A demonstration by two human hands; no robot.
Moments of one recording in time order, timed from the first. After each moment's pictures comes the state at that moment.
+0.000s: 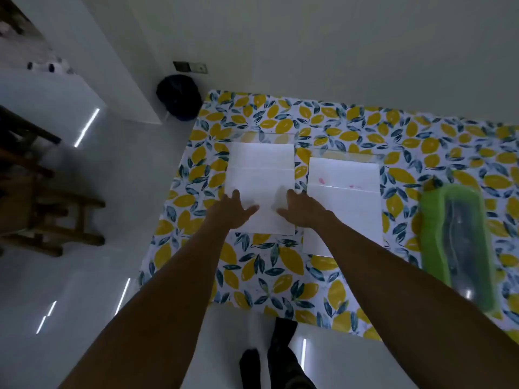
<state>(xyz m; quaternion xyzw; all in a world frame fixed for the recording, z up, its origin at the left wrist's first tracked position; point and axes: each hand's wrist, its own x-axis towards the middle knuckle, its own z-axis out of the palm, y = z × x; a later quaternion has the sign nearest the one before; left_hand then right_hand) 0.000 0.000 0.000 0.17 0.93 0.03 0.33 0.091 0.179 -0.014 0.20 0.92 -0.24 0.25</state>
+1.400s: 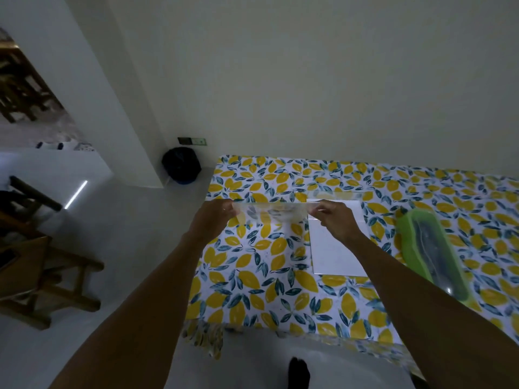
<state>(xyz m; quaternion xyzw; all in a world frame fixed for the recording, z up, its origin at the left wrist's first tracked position) -0.033 -0.109 0.126 0.33 0.89 0.29 0.14 0.161 0.154 0.114 0.28 0.84 -0.44 -0.14</state>
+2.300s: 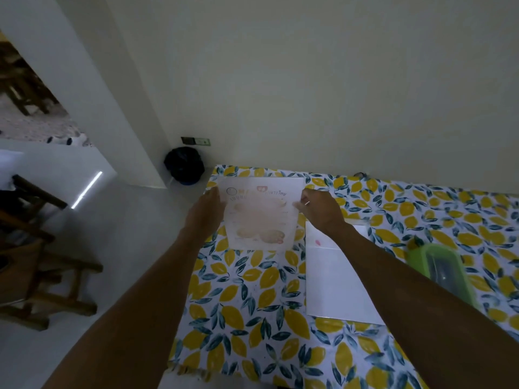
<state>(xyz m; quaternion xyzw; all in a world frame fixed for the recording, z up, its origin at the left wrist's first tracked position) -0.112 -0.008 0.114 0.23 0.94 0.22 0.08 0.034 0.243 0.115 0.26 0.93 -0.25 -0.04</state>
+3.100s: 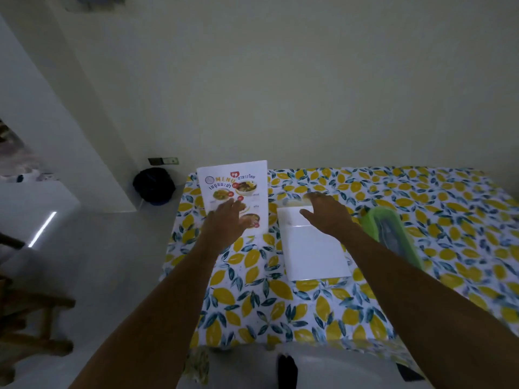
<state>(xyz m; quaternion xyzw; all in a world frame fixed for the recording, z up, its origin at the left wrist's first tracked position) 0.013 -0.004 0.132 0.42 0.90 0.11 0.08 0.187 0.215 0.147 0.30 0.95 -0.12 0.00</state>
